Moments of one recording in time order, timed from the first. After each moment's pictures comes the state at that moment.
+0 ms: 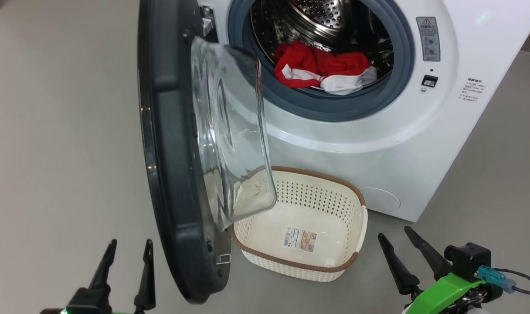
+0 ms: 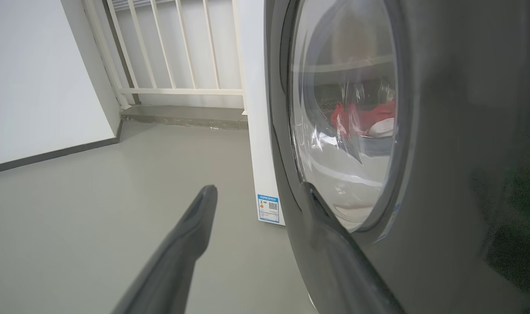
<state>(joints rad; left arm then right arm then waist) 0.00 0.04 -0.08 0.17 -0.10 -0.05 -0.25 -0.15 -0.26 0.27 0.38 0.48 0.13 -0.25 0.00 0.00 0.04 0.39</state>
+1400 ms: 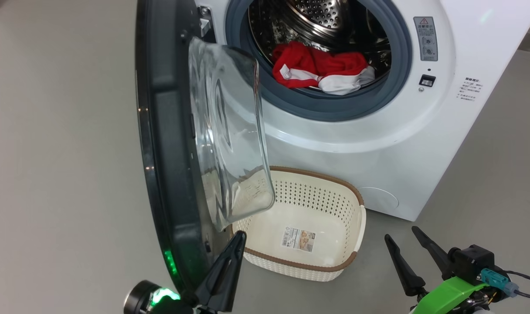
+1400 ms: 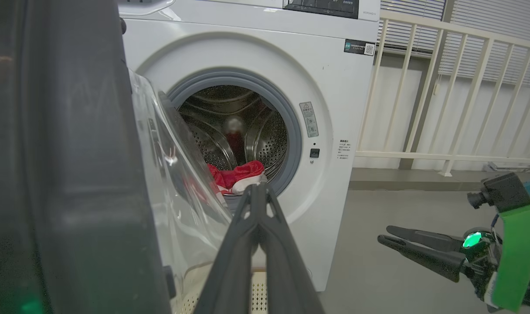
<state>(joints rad) 0.01 0.05 -0.47 -0.11 -0.20 -0.06 -0.25 -0.12 -0.26 0.22 0.36 0.38 0.13 -0.25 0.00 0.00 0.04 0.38</state>
